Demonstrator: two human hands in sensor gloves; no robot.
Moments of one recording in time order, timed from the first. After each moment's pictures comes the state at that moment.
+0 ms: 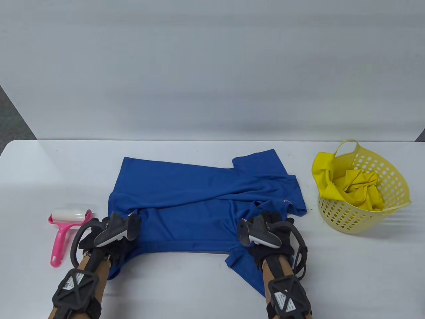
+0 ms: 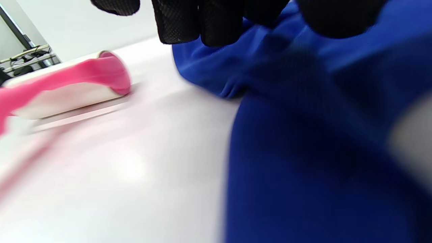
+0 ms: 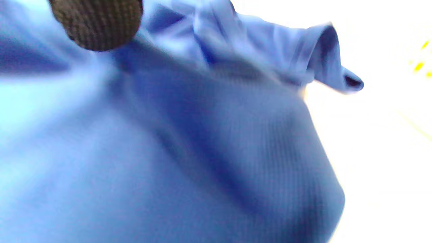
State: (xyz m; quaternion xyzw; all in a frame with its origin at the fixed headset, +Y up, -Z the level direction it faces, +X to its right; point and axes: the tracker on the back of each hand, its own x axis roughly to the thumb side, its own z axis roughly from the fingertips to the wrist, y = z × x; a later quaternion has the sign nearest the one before) left_hand -0.274 -0.746 -0.347 -0.15 -0.01 -0.10 0.98; right_hand 0.110 -0.731 -0.342 -0.09 -0.13 -0.98 0.14
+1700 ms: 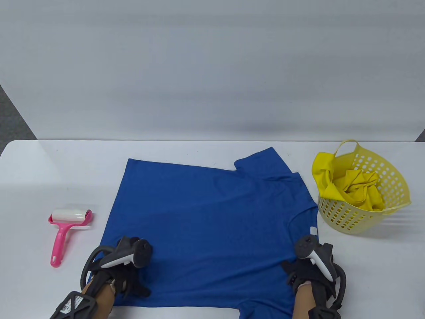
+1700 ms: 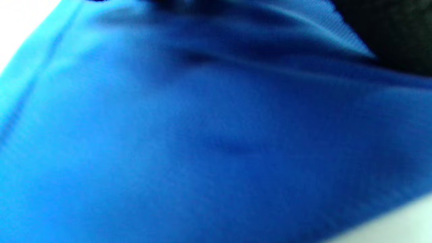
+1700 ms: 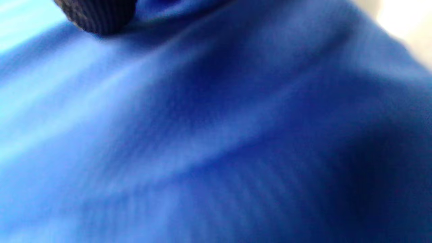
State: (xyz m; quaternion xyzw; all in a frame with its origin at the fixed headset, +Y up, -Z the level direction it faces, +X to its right) left_hand -0.240 -0.777 -0.303 -0.28 -0.11 -0.11 0.95; right_hand 0.239 -0.769 -0.305 0.17 -0.21 -0.95 -0.12
